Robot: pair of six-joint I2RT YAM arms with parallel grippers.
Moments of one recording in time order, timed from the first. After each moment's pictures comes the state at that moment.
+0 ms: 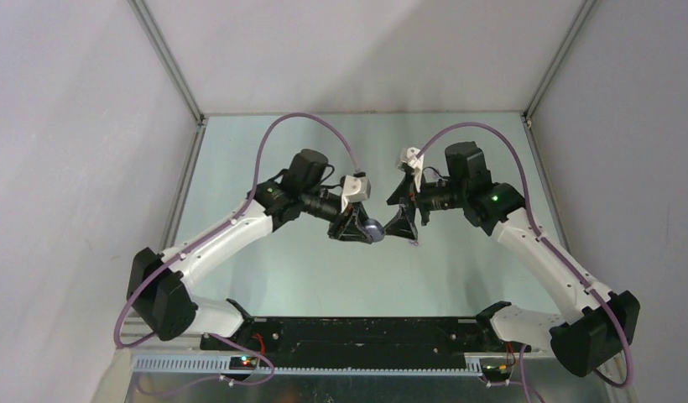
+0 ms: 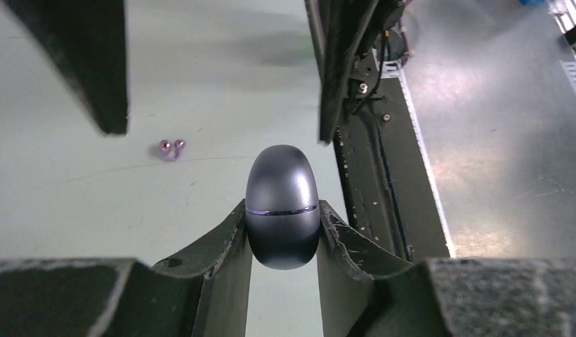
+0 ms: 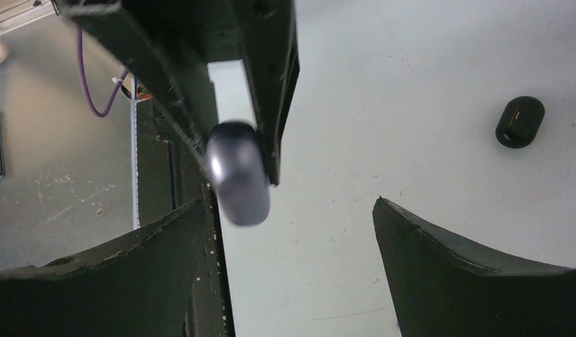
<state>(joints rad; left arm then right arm) -0.68 1.36 1.13 -0.43 0.98 0.38 0.48 1.16 1.12 -0.54 -0.88 -0.27</state>
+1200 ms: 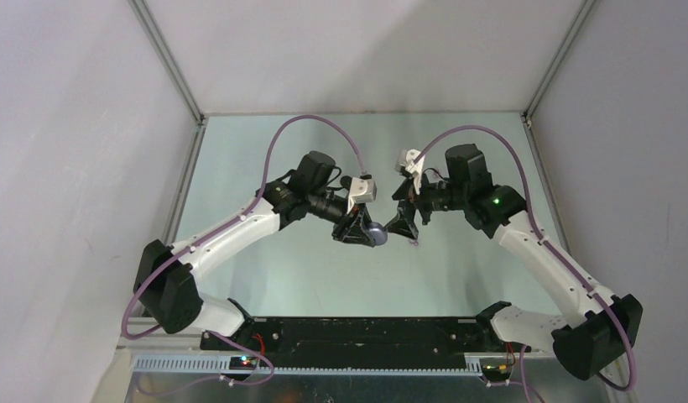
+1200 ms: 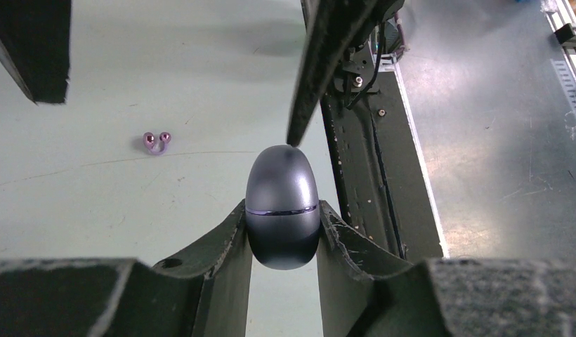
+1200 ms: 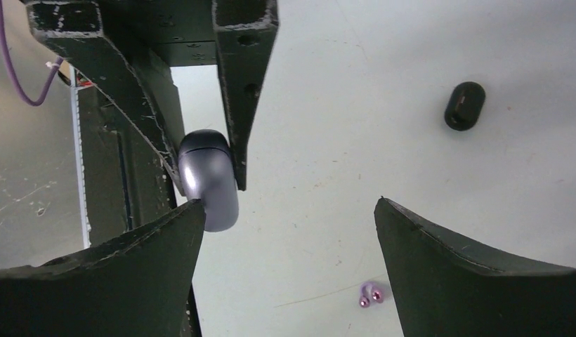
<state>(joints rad) -0.71 1.41 1.14 -0.43 0.98 0.37 0.51 1.15 1.11 -0.54 -0.75 -0.34</state>
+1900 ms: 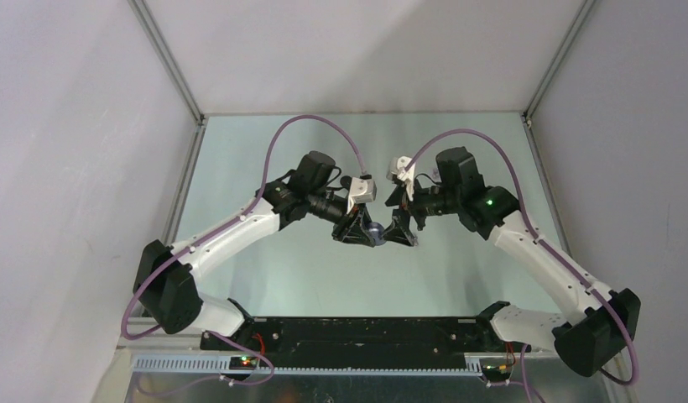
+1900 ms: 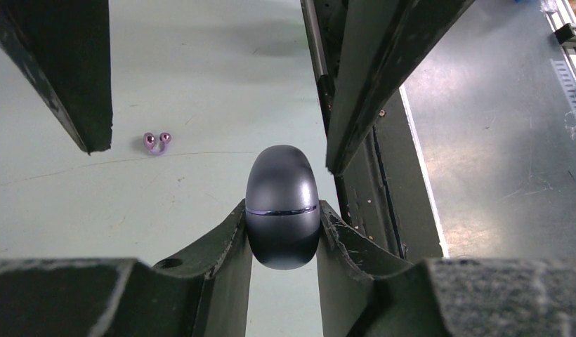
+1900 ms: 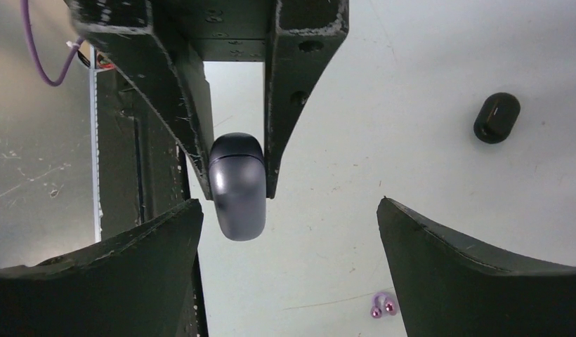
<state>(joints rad) -0.71 1.41 1.14 -0.43 0.98 0.37 0.55 1.15 1.11 -0.55 -0.76 -0.37</state>
